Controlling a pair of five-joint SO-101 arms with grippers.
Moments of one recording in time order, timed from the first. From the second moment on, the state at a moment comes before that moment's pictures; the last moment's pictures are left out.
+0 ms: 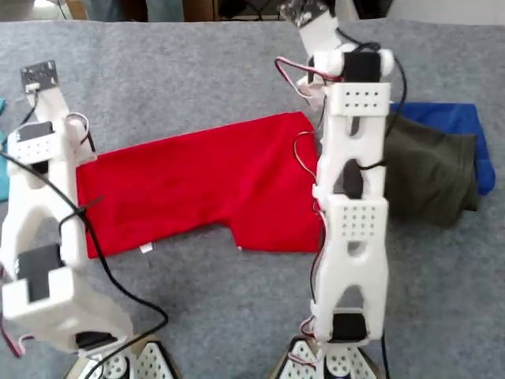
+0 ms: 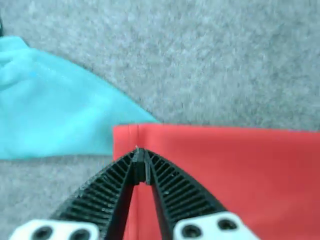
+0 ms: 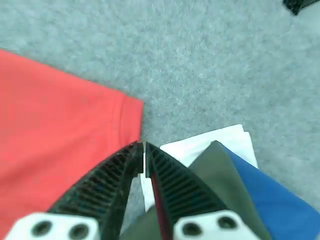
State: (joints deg) left arm -22.6 3.8 15.9 50.5 -0.6; right arm -1.3 46.8 -80.7 101.0 34.4
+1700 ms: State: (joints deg) left arm -32.1 -2.8 40.6 36.8 5.4; right arm -30.3 -24.8 50.9 68.8 50.2
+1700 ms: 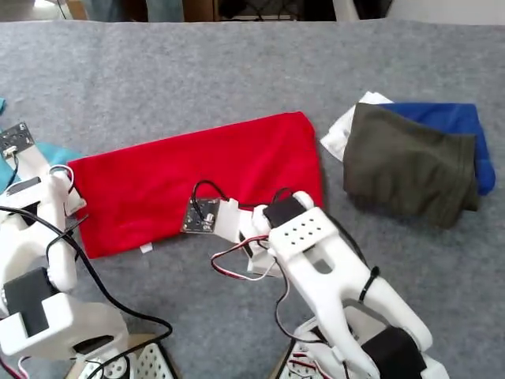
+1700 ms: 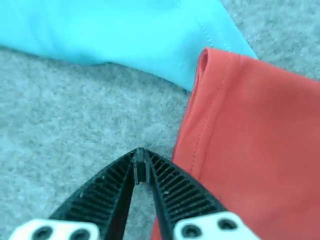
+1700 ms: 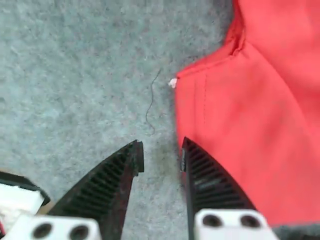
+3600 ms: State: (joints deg) left arm -32.1 -2.8 40.6 36.8 5.4; right arm -26.1 -17.9 49.1 65.6 54.2
